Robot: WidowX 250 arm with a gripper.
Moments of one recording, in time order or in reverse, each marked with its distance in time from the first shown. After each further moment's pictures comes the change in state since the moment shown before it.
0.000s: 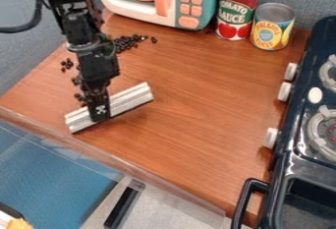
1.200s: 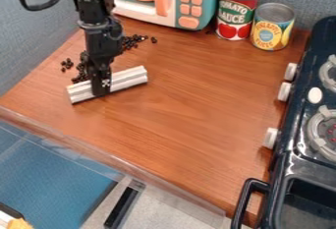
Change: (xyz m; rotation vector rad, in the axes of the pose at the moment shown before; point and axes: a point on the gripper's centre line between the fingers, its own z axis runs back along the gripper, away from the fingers) arm 0.000 0.071 -0.001 0.113 0.109 0.083
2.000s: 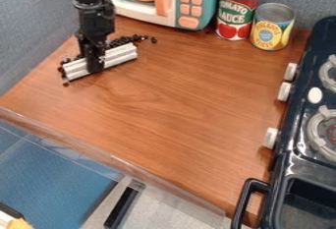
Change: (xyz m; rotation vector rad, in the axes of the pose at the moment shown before) arm 0.002 0.057 0.002 0.039 0.011 0.111
